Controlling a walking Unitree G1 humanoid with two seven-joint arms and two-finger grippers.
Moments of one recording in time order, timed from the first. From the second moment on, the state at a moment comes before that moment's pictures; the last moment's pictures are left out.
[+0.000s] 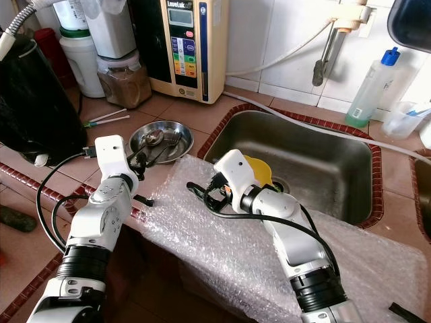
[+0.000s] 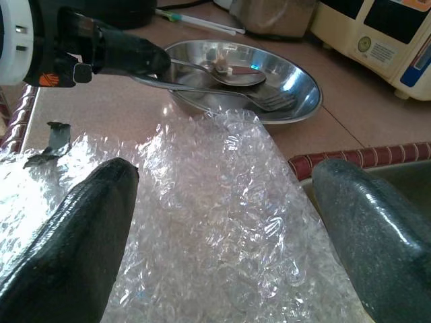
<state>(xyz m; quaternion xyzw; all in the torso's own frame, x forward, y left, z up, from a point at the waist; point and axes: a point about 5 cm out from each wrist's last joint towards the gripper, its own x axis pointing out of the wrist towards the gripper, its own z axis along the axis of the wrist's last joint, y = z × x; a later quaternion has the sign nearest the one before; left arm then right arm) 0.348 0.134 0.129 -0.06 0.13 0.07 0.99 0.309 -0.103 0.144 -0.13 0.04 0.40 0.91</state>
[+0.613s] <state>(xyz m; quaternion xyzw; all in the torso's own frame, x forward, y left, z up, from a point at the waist) 0.349 0.136 0.130 -0.07 0.13 0.08 0.99 0.310 -0.104 0.144 -0.14 0.04 0.39 0.91</state>
